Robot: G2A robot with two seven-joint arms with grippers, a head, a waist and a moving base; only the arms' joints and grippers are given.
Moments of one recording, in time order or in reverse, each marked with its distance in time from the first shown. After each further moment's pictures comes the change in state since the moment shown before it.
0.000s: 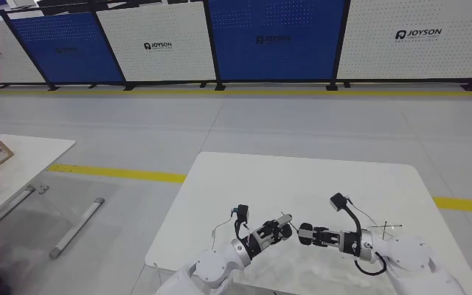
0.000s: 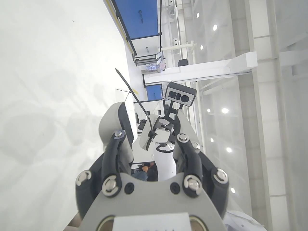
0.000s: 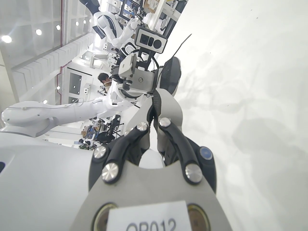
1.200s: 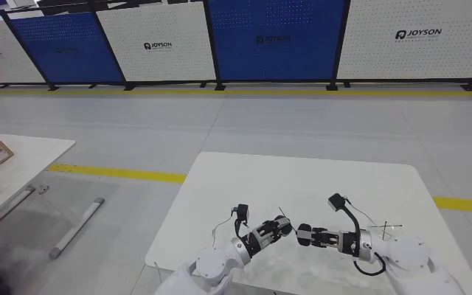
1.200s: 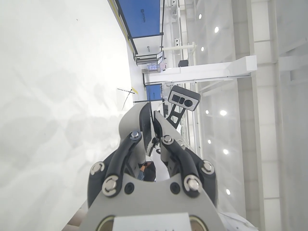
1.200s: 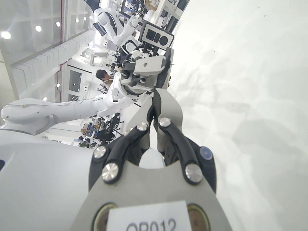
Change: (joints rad) left arm -0.012 -0.004 -0.007 0.015 -0.032 0.024 -0.020; right arm 0.000 -0.002 -0.003 -0.012 -0.002 0.000 0.010
